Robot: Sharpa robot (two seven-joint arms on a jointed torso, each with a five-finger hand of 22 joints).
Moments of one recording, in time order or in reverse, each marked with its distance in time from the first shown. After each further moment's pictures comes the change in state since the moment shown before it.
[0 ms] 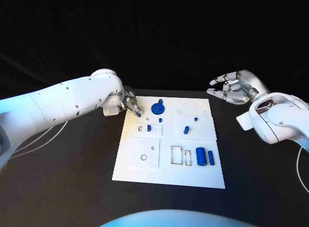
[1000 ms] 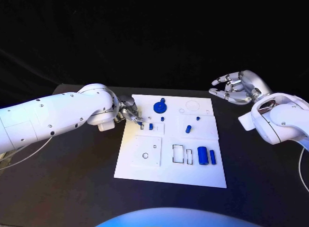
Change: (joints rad) left arm -0.061 -0.221 0.002 0.363 -0.030 -0.177 0.030; left_hand 0.010 0.000 0.031 0.029 -0.042 -0.009 0.006 0.026 0.084 0.025 -0.004 0.032 0.029 0.000 -0.007 0.000 0.000 0.000 0.004 -0.004 0.011 0.014; right arm -0.009 -0.003 0.000 -0.002 0.001 0.001 0.001; right_hand 0.000 0.000 0.000 0.000 0.000 0.000 0.000 0.000 0.000 0.000 0.000 0.000 0.000 0.000 0.000 0.000 0.000 0.000 0.000 0.000 0.000 0.000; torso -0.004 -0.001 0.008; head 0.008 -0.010
